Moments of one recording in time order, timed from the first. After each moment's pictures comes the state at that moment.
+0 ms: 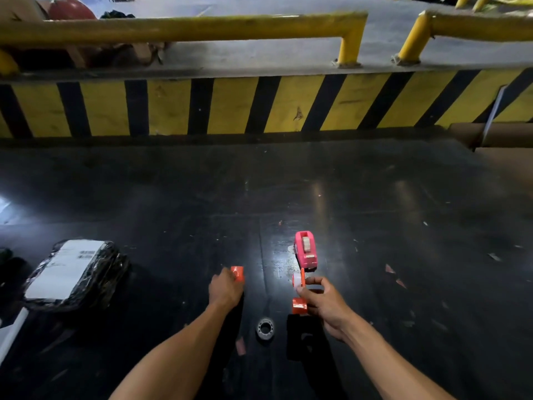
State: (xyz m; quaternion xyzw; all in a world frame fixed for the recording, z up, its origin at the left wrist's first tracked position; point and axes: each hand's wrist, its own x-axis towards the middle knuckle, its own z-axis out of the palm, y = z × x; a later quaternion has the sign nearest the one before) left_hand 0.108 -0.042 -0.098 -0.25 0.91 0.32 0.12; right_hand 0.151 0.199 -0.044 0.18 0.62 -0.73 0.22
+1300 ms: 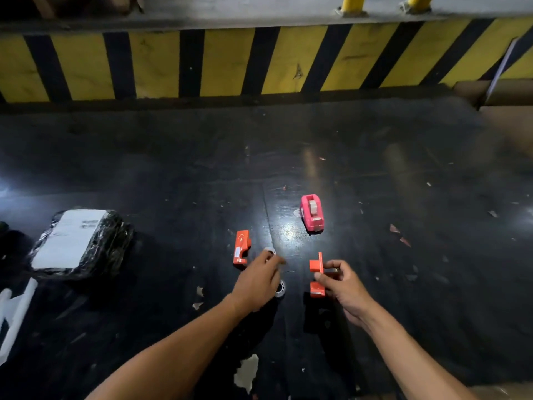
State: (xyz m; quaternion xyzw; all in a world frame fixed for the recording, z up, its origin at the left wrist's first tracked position) left_hand 0.175 -0.019 -0.097 0.16 0.94 0.30 0.06; right_hand 0.204 0.198 -0.069 0.20 0.66 -0.71 0.14
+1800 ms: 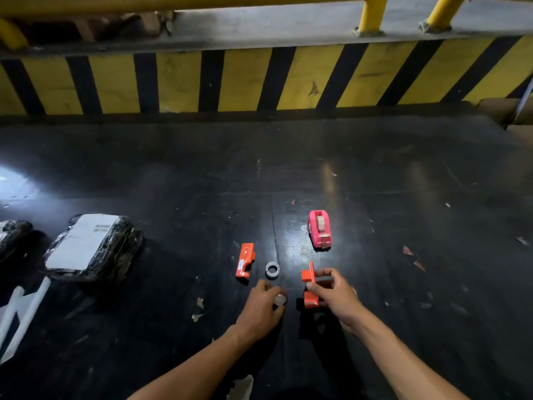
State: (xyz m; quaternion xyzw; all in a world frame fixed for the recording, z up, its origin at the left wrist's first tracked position) left_hand 0.194 -0.007 -0.129 0.06 0.94 0.34 0.08; right_hand 0.174 0.190 -0.072 0.14 0.67 -0.70 0.19
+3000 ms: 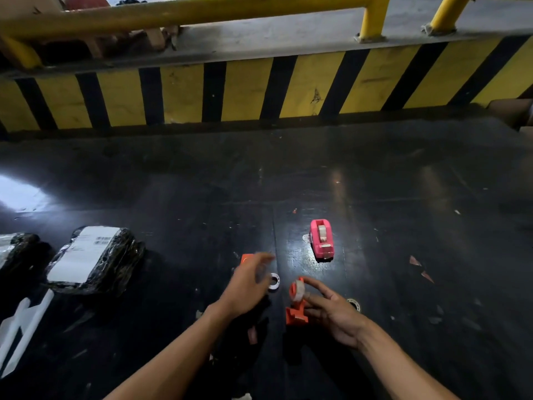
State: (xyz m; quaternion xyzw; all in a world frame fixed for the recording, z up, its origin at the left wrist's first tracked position) left_hand 0.141 -0.031 -0.064 0.05 0.90 0.44 0.03; right_hand 0.162 0.198 -0.086 0.10 0.49 -0.78 0.37
